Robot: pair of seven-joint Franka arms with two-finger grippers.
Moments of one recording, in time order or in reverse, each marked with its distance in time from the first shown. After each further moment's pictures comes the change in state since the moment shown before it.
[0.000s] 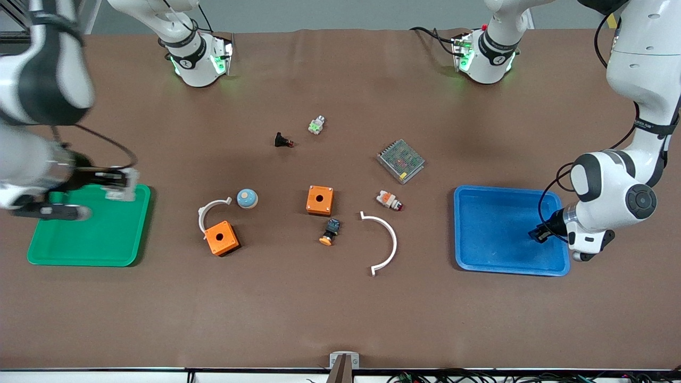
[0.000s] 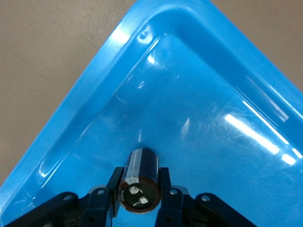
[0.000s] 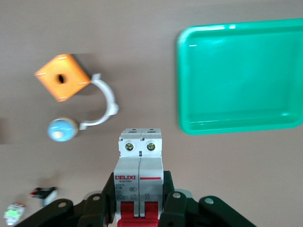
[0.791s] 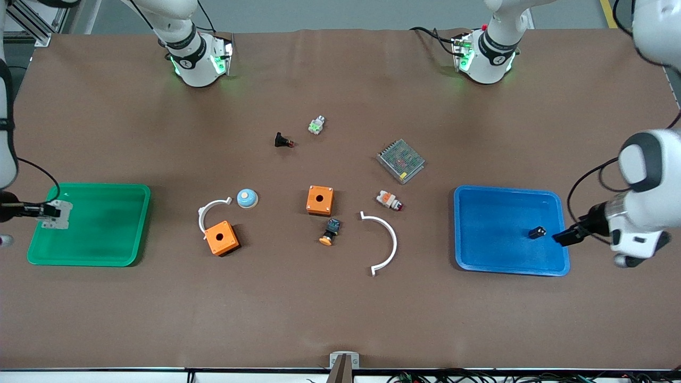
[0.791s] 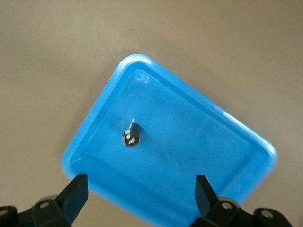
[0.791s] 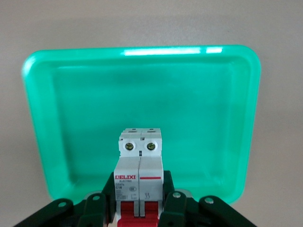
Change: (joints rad) left arm -0.022 -0.209 -0.031 0.287 0.000 -0.479 0.108; right arm -0.336 0.340 0.000 -0.003 -0.043 0.412 -0.358
